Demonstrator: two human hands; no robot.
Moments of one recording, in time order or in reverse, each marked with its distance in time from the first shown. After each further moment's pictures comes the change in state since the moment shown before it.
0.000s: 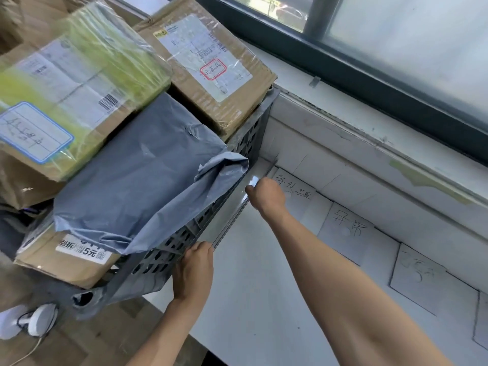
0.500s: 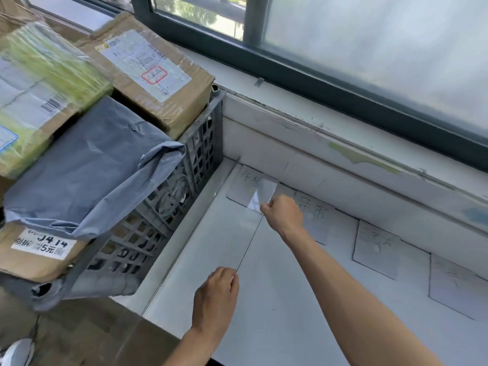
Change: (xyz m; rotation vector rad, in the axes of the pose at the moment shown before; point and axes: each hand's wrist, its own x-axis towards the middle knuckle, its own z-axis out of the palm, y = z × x) left_hand -0.091 0.064 0.035 -0.160 -0.112 0.262; right_hand -0.062 0.125 -0.049 0.014 0.111 0.054
